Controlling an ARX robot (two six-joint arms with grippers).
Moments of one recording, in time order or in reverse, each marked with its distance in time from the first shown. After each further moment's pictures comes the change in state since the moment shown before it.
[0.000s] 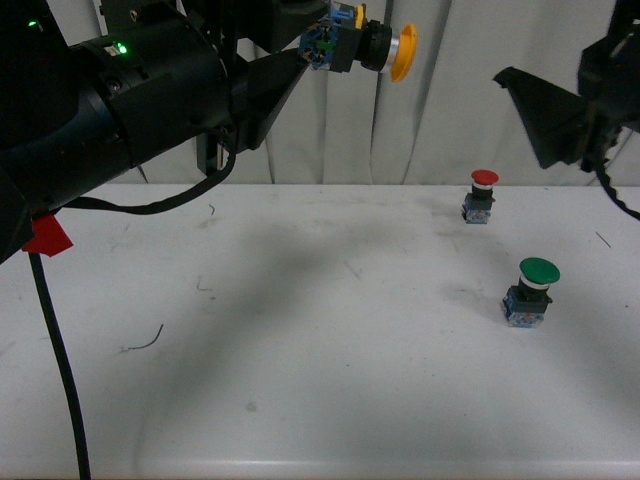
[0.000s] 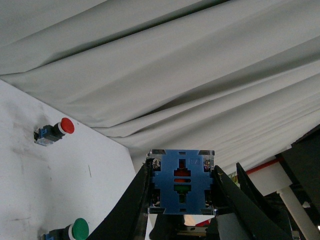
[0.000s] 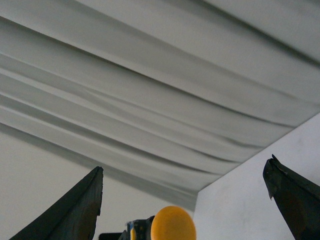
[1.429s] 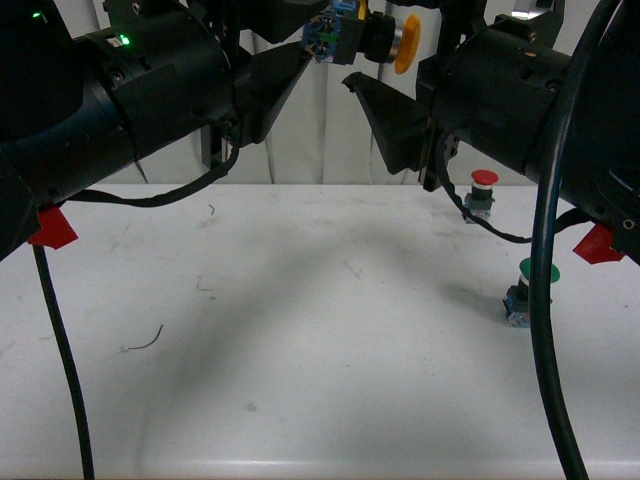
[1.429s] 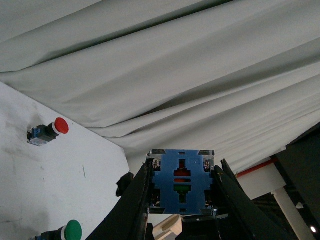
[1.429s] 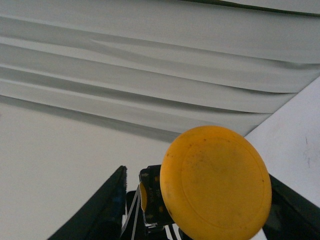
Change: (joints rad) left arm -0.001 0.002 0.013 0.000 0.000 -0.023; right arm 0.191 0.117 0.126 0.000 -0.021 0.220
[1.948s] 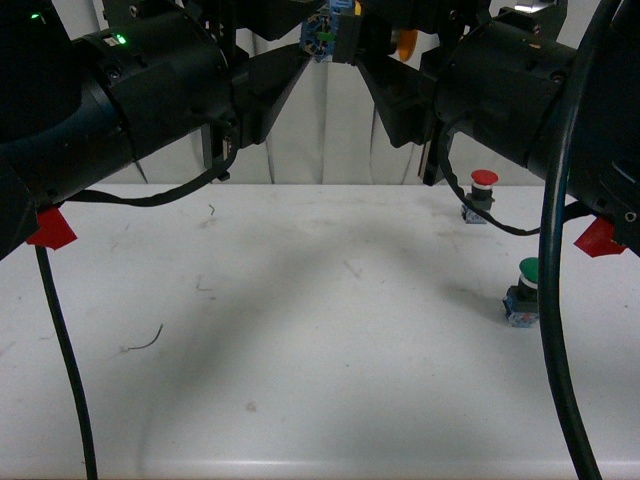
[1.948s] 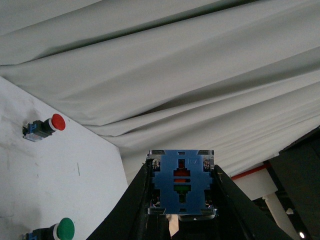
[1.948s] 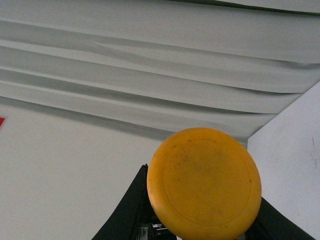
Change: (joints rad) left arm 0.004 0.001 -0.001 0.000 -0.001 -0.045; right arm -0.007 0.000 0.008 0.004 -0.001 0.019
